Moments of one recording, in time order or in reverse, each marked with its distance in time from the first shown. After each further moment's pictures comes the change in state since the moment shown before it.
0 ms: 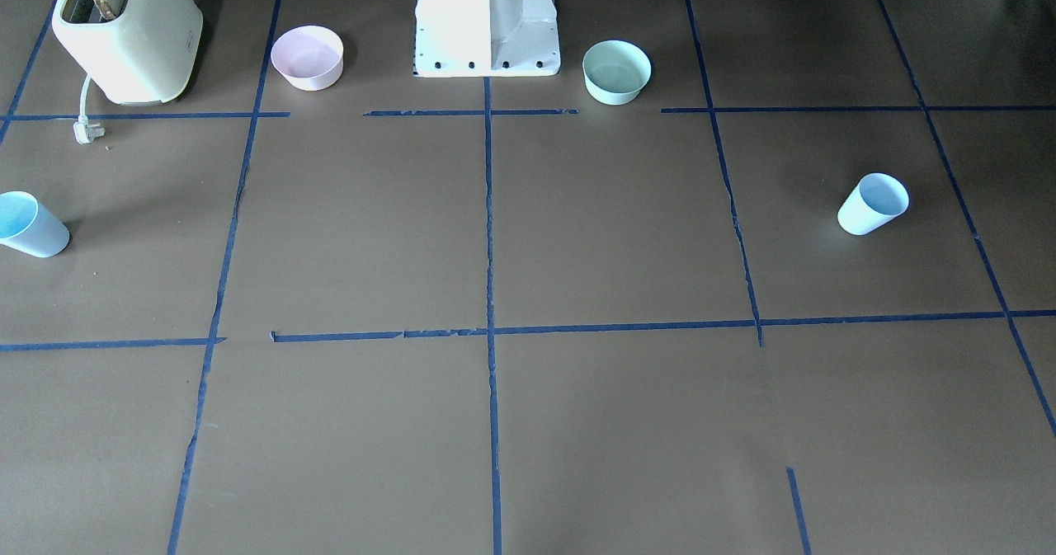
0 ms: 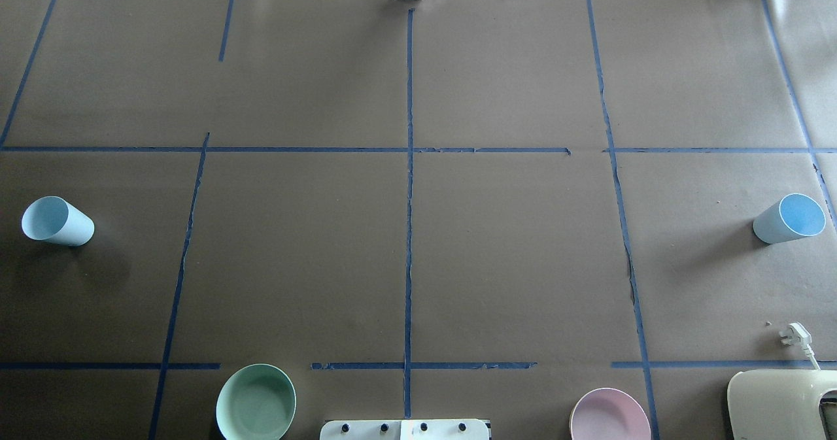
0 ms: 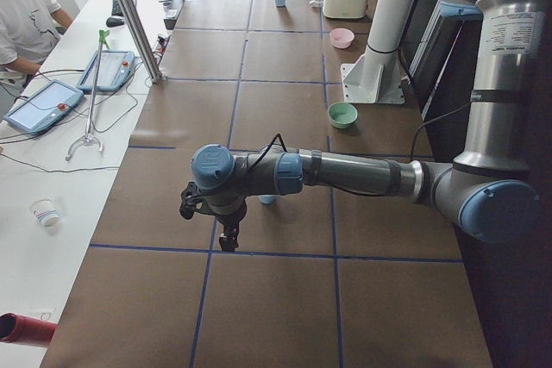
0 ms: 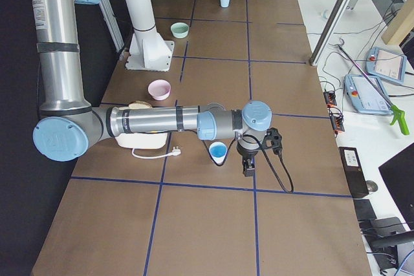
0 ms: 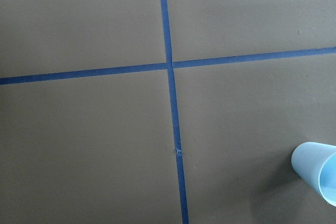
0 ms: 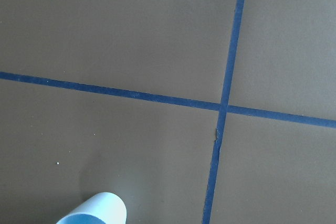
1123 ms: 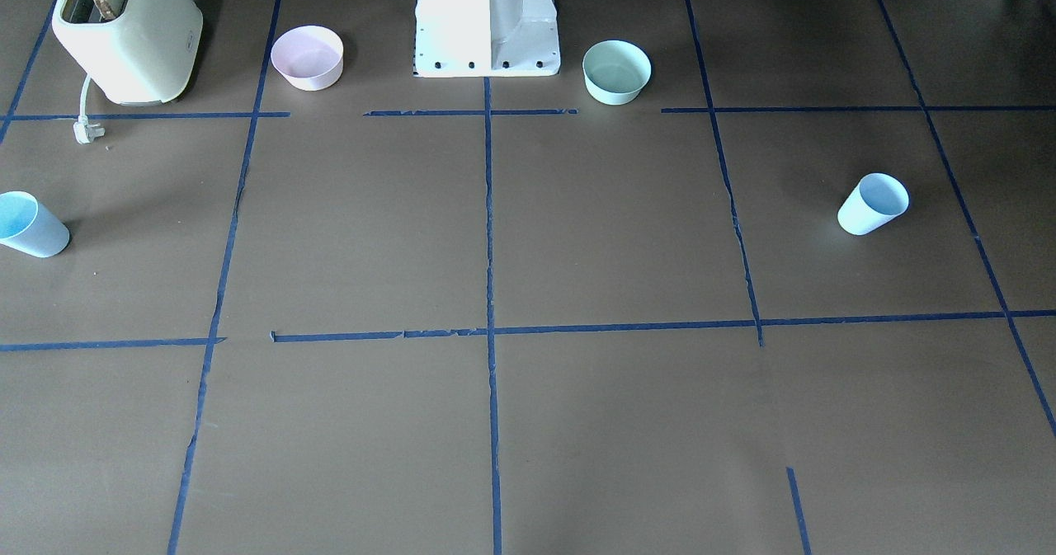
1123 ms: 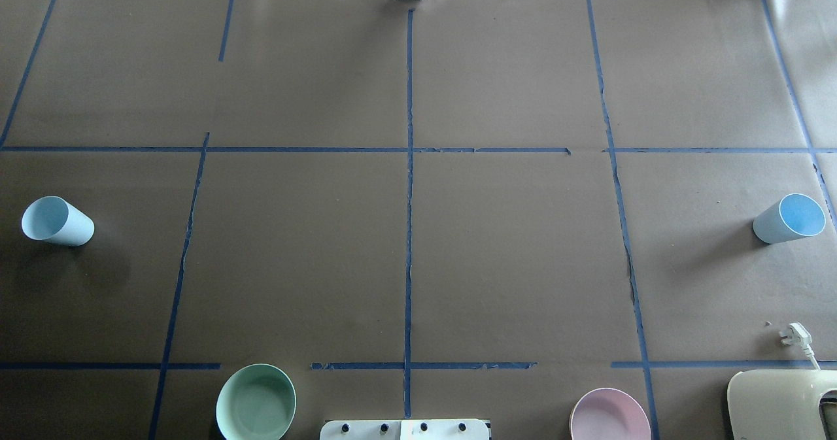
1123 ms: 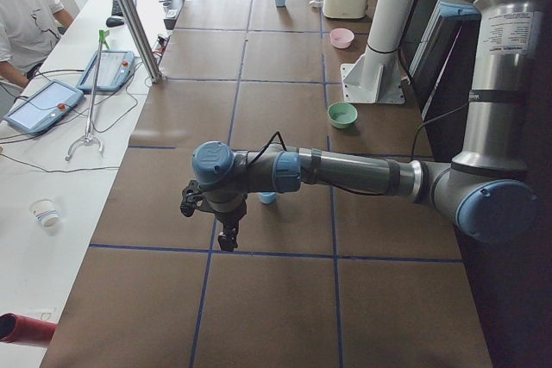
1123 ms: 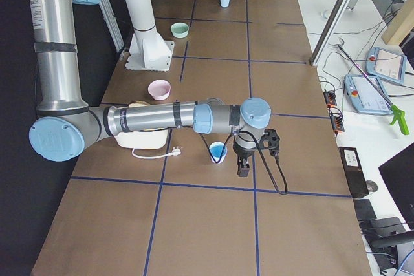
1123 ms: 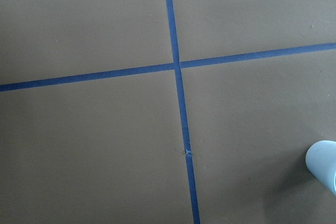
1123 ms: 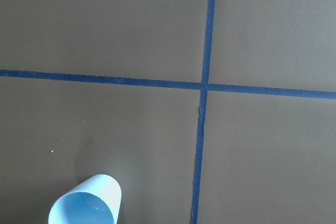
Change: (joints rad) left arm 0.025 0.007 -0.006 -0.018 0.030 0.002; right arm 0.028 -0.009 0.055 -0.135 -0.010 -0.011
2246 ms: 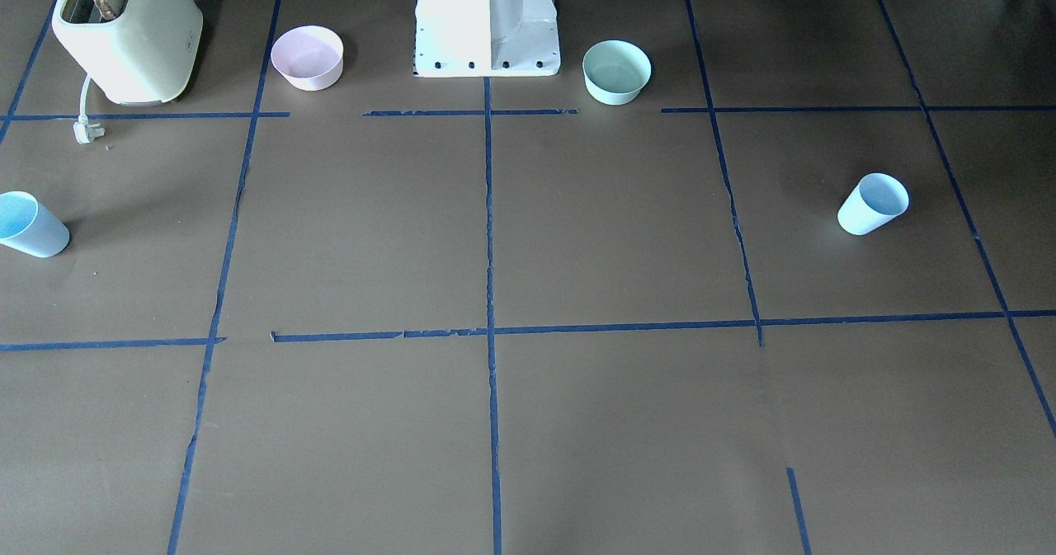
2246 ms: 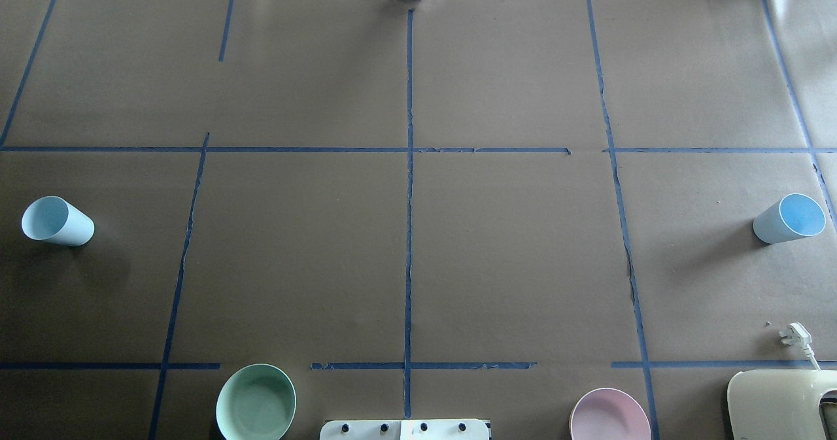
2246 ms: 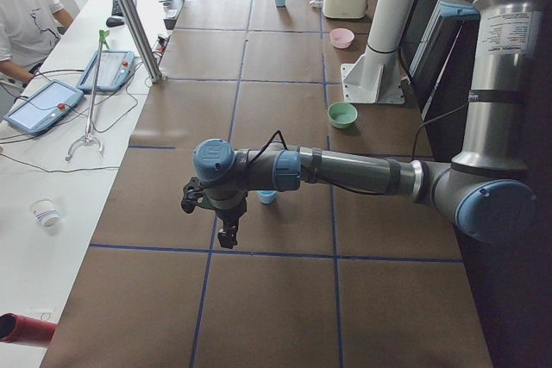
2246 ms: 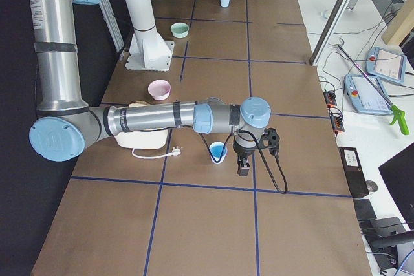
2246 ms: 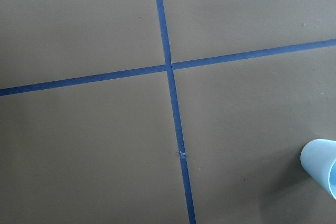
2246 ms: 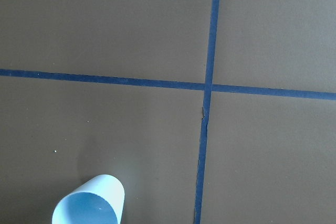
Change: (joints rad) left arm 0.032 0.001 -0.012 -0.023 0.000 -0.037; right arm -0.005 0.000 0.001 0.004 0.006 0.002
